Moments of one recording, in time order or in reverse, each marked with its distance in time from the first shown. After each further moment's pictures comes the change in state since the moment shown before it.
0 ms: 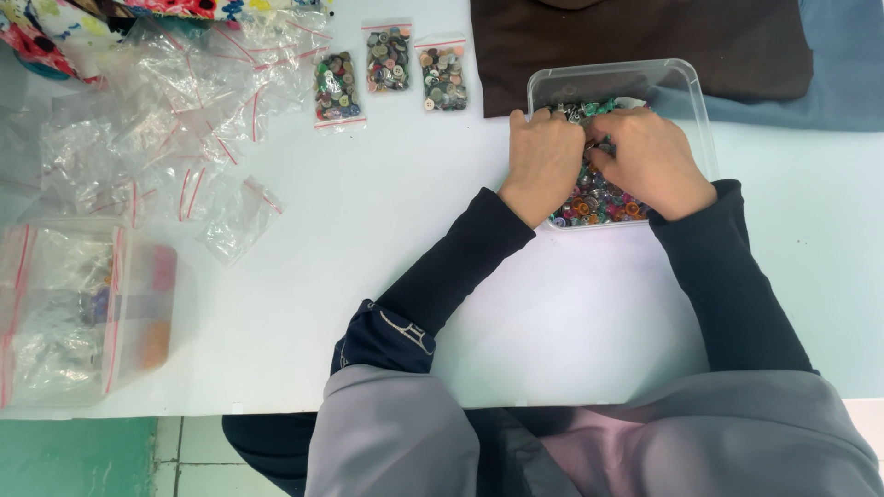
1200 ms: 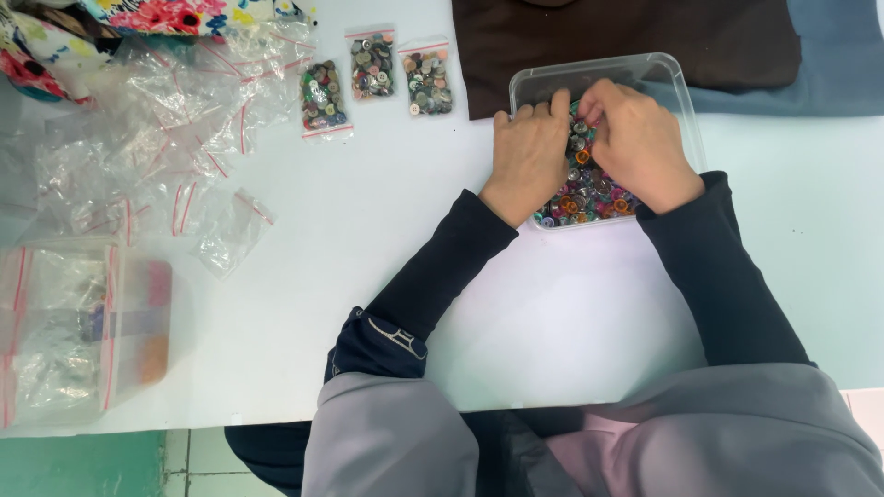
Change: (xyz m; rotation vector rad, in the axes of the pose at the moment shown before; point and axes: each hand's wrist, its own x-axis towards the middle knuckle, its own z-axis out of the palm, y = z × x) left_hand 0.002 -0.002 -0.002 0.091 -0.021 -0.039; right_hand 0.006 0.005 0.001 0.226 0.161 0.067
